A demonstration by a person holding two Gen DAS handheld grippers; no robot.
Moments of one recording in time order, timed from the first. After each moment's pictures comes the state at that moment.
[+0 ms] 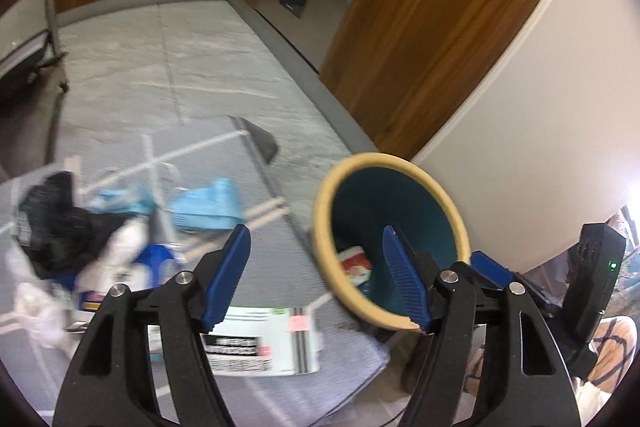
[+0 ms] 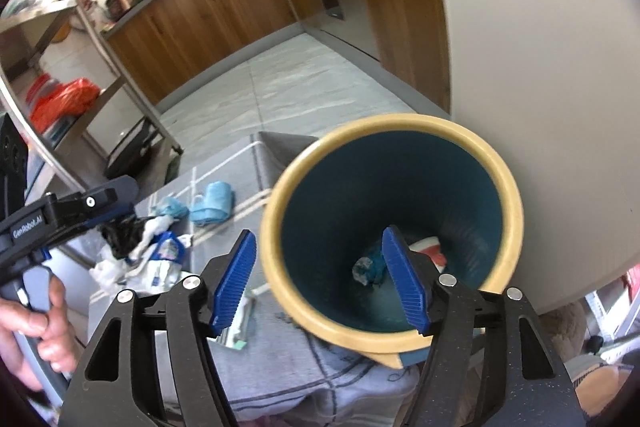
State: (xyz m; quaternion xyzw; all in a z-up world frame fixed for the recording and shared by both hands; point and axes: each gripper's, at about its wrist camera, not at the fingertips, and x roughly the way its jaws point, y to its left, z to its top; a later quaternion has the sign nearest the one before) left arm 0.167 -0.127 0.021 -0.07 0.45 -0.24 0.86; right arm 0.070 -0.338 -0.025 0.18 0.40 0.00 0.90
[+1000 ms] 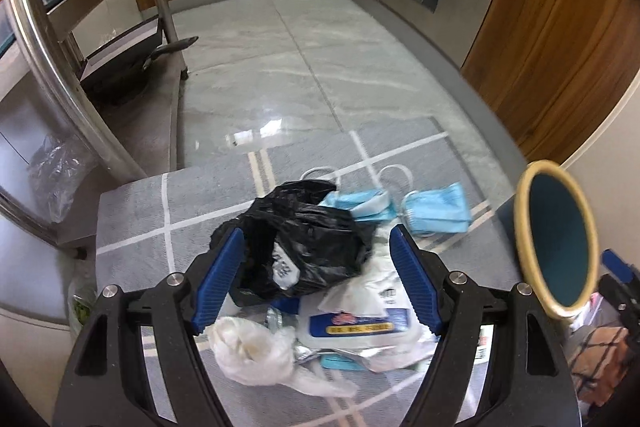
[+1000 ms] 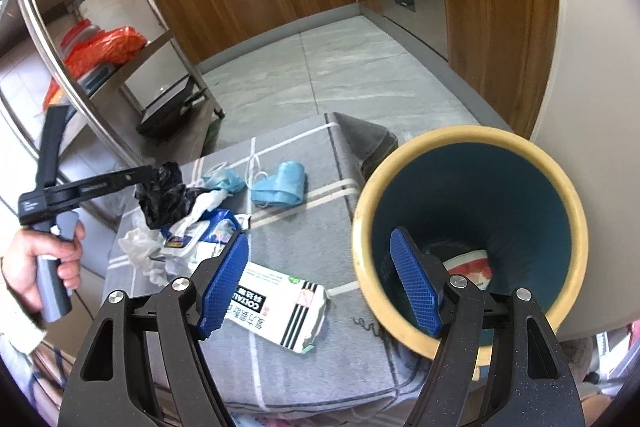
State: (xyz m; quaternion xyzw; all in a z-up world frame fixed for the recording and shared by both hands) left arm 0.226 0.014 -0.009 0.02 0.49 -0.06 0.87; right arm 0.102 -0.264 -0.012 0.12 0.42 0.09 0.89
